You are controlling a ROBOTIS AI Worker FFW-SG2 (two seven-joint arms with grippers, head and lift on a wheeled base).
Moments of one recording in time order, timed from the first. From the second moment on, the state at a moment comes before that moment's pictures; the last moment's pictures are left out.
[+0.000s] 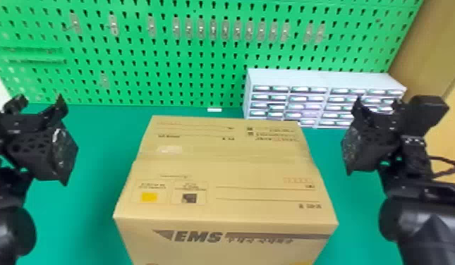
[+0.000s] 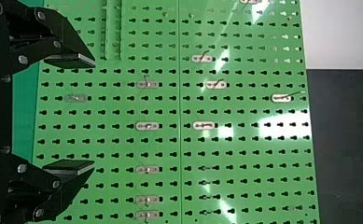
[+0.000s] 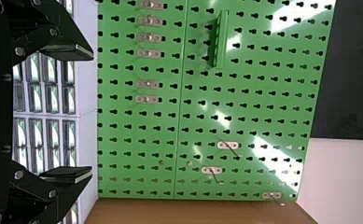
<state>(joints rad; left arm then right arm) -0.15 0.07 0.32 -1.62 0.05 0.04 -0.22 -0.21 -0.11 -0.22 -1.55 -0.02 0.02 0.02</state>
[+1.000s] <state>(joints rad) -0.14 0.07 0.33 -1.62 0.06 0.04 -0.22 -0.22 -0.11 -0.20 -1.53 -0.02 0.02 0.02</state>
